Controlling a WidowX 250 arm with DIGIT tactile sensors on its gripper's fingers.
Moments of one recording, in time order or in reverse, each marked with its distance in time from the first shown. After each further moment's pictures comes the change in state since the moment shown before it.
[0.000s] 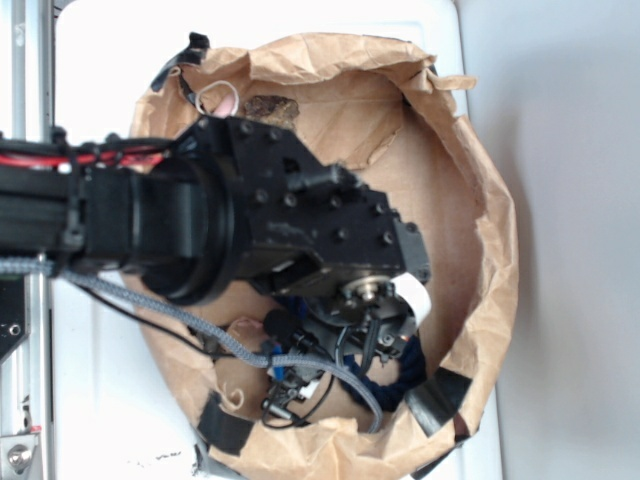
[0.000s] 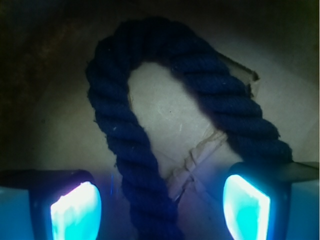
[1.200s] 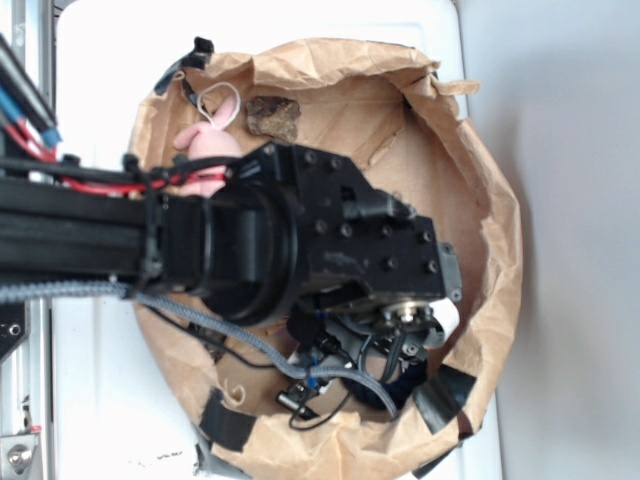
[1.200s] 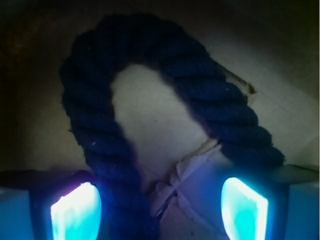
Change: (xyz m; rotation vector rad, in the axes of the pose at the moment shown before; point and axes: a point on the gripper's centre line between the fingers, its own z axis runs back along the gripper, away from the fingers) arm 0.007 0.004 -0.010 0.011 0.081 -0.070
